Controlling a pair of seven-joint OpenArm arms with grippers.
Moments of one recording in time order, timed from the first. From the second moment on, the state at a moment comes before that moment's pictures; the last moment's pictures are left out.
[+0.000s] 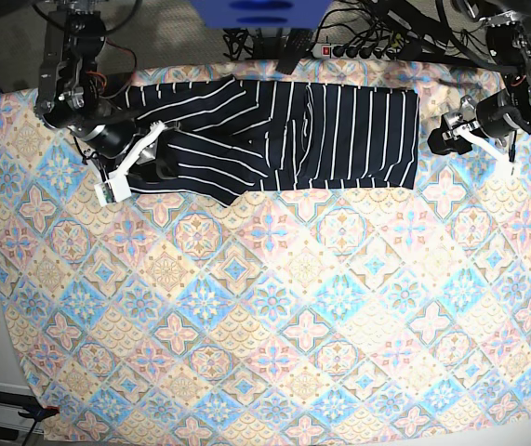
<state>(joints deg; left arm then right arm) 19.1 -17.3 -33.5 90.5 -50.6 -17.5 68.5 -21.4 11.0 11.1 106.1 33.5 26.2 -48.8</state>
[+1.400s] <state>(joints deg) 15.2 -20.1 -24.6 77.4 -44.9 -18.0 57.3 -21.5 13.0 11.5 105.8 33.5 26.2 -55.6</state>
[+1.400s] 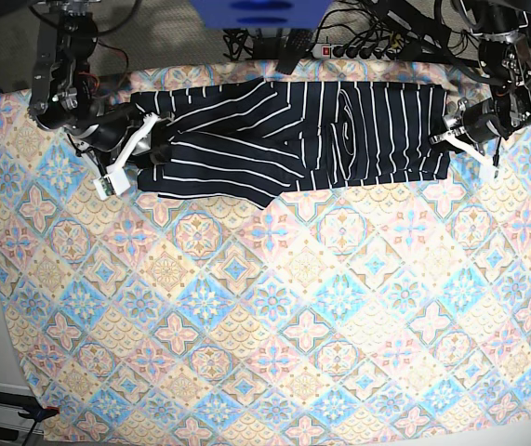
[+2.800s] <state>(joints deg) 15.1 -20.6 -24.5 77.4 -44.8 -18.0 57.3 -10.8 13.5 9.8 75.0 36.5 26.8 -49.0</state>
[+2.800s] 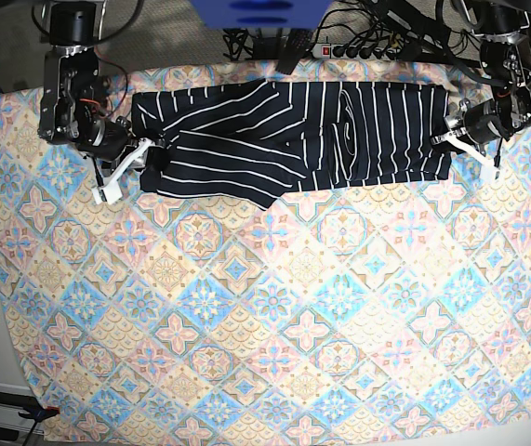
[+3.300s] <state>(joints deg) 14.5 -20.6 -24.5 77.3 -44.2 -18.0 57.3 -11.3 12.9 9.1 74.3 42.3 26.8 -53.5</state>
